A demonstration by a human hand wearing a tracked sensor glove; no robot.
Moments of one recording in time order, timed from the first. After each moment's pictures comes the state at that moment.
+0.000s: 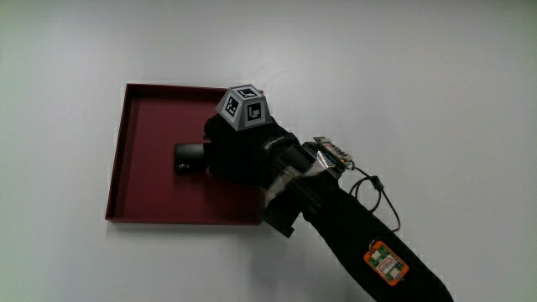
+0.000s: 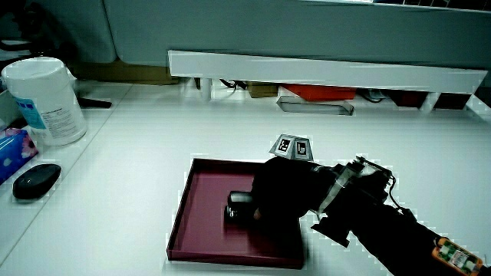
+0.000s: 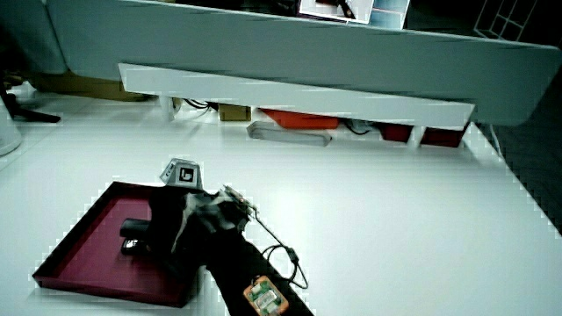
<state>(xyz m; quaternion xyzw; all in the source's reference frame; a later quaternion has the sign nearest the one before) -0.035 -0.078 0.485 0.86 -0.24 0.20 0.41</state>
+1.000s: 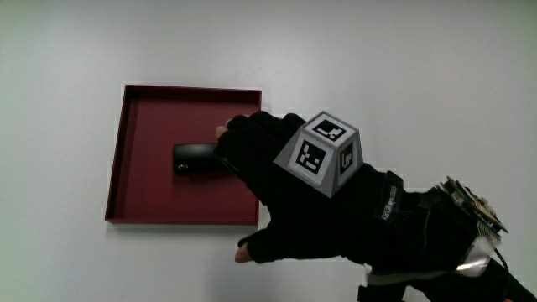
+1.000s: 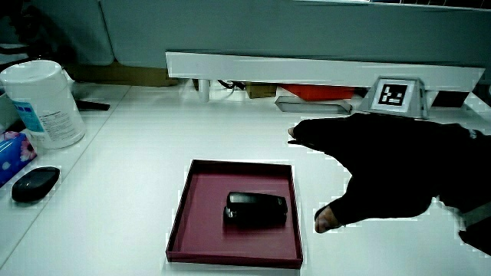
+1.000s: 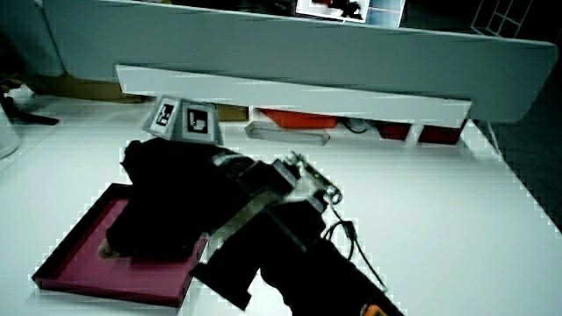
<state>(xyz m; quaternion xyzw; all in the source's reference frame) 0.041 -0.018 0.292 0.83 -0.38 0.23 0.35</state>
